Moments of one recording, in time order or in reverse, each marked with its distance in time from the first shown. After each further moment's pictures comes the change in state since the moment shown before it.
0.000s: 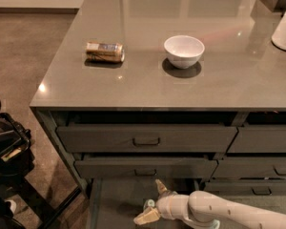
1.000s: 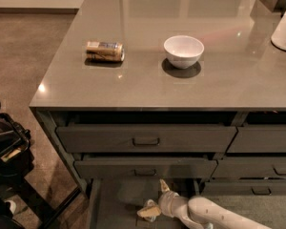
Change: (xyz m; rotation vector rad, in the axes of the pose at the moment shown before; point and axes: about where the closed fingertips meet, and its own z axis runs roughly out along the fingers) arm 0.065 -0.058 0.049 0.103 -0.069 0.059
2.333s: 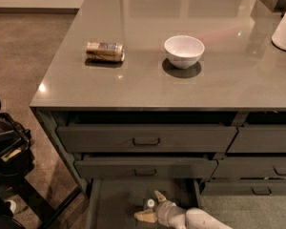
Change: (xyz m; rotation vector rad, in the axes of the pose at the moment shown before) arm 0.042 0.017 0.024 0.005 -0.055 0.155
